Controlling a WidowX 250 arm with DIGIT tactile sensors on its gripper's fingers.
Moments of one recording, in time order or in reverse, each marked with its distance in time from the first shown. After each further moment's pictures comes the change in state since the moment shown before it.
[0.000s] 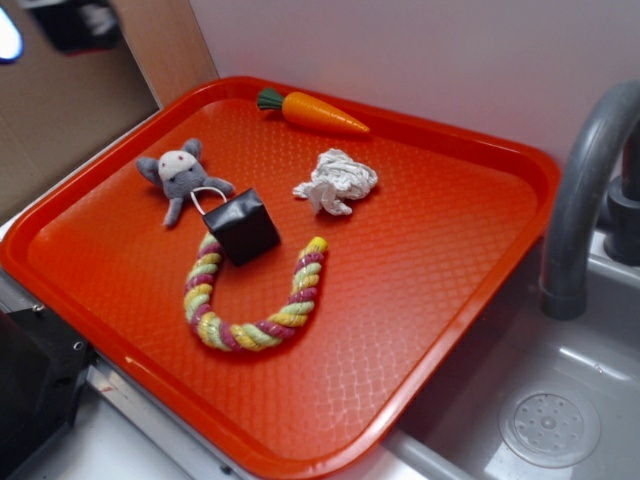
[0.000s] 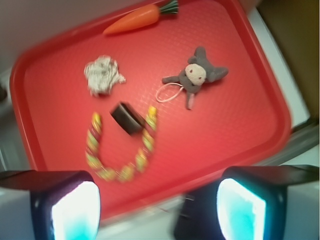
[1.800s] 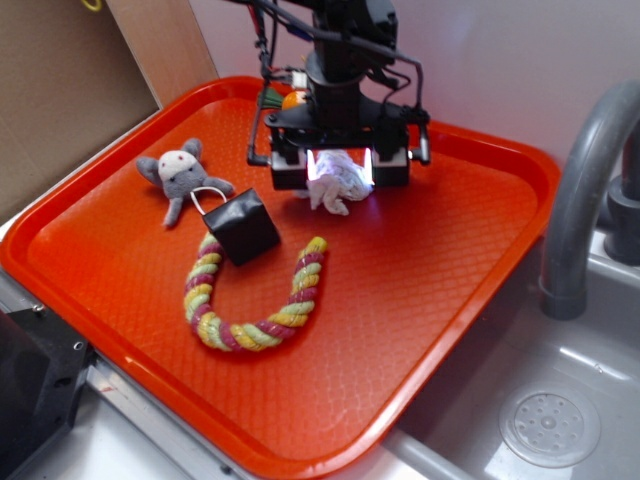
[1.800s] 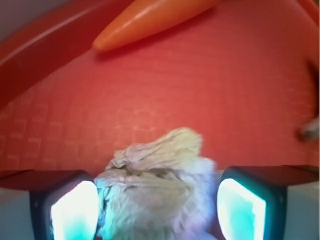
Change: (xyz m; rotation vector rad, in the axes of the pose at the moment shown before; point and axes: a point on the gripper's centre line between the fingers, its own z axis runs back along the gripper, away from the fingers) arm 0.093 -0.084 -0.193 0.258 -0.132 0.218
